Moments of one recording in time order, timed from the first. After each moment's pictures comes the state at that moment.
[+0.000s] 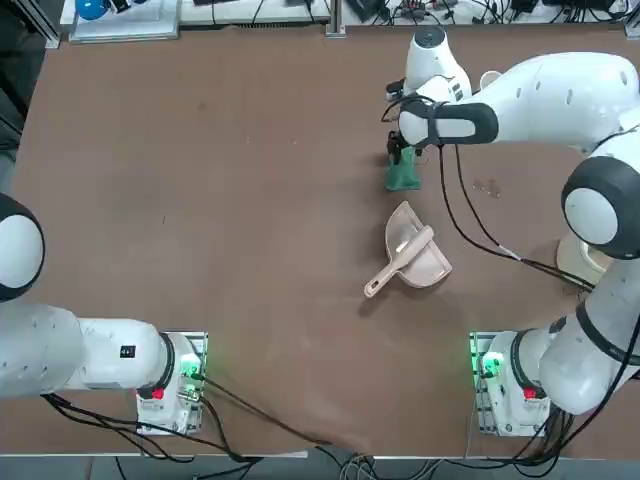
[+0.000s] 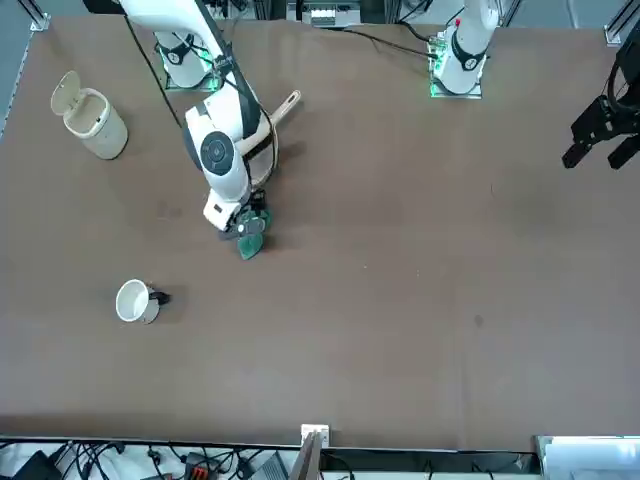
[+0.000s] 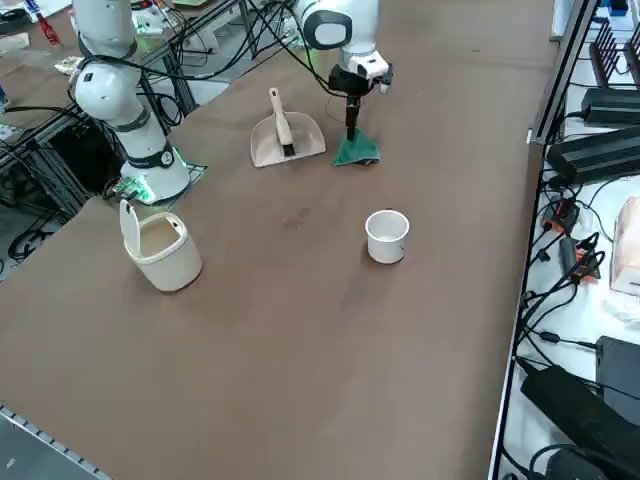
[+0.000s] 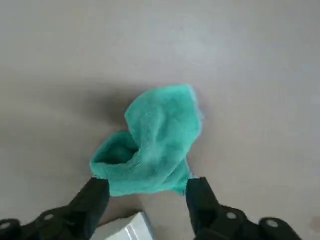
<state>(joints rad) 0.53 0.39 0.01 -1.99 -0.04 2.27 0.24</state>
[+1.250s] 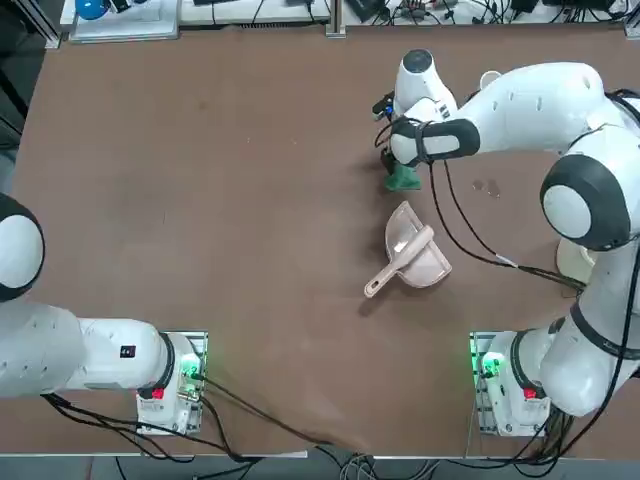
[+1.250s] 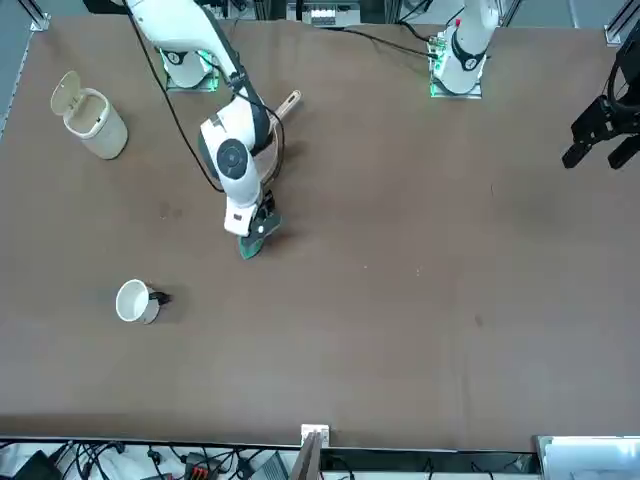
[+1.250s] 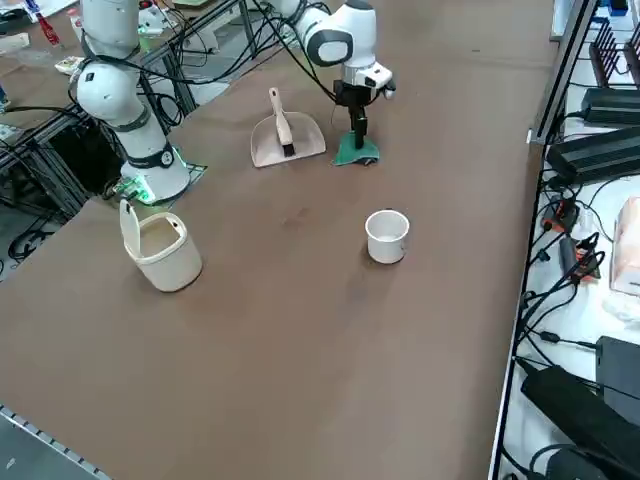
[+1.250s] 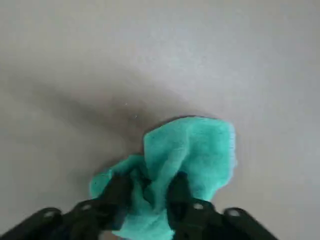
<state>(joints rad) 0.56 0.48 0.01 -1.99 -0.06 2.41 0.06</state>
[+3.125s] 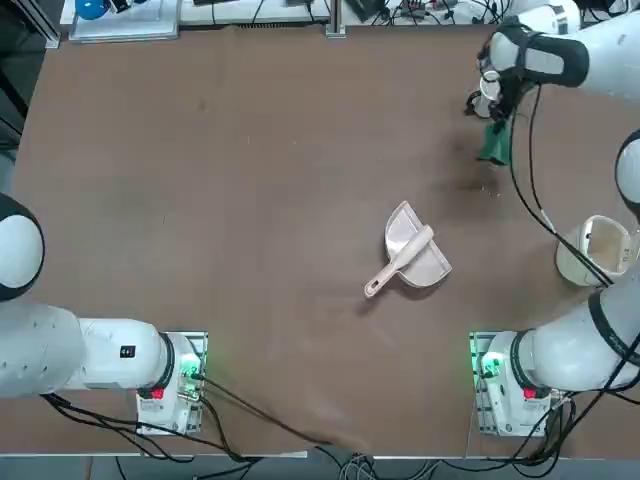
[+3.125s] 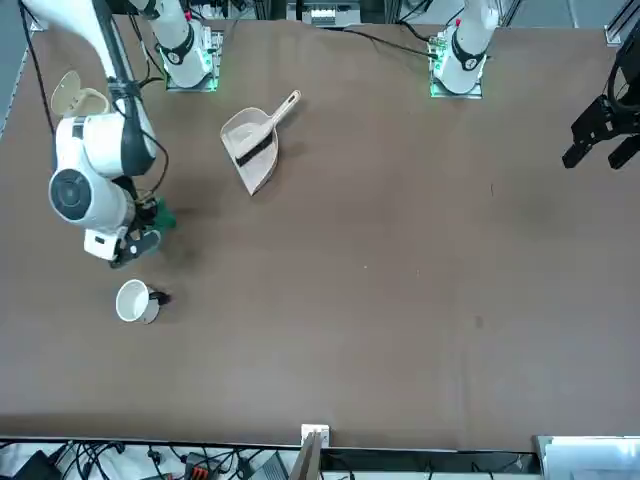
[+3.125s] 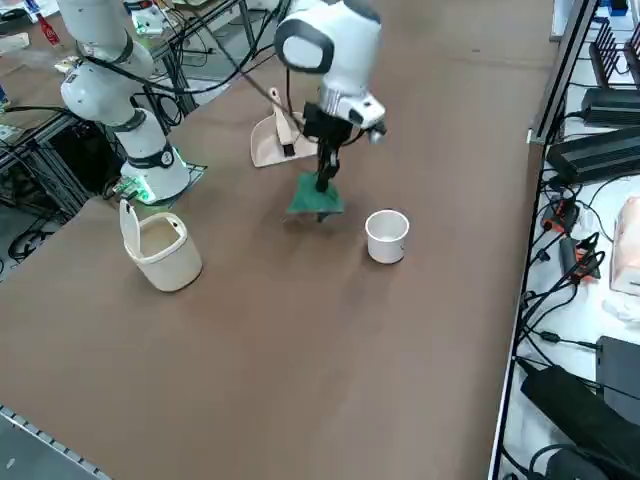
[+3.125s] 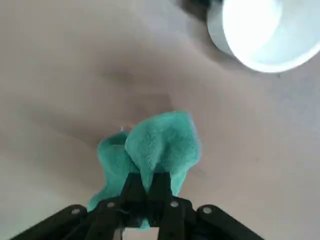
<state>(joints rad) 0.05 0.29 -0.02 -1.96 -0.19 2.00 -0.44</state>
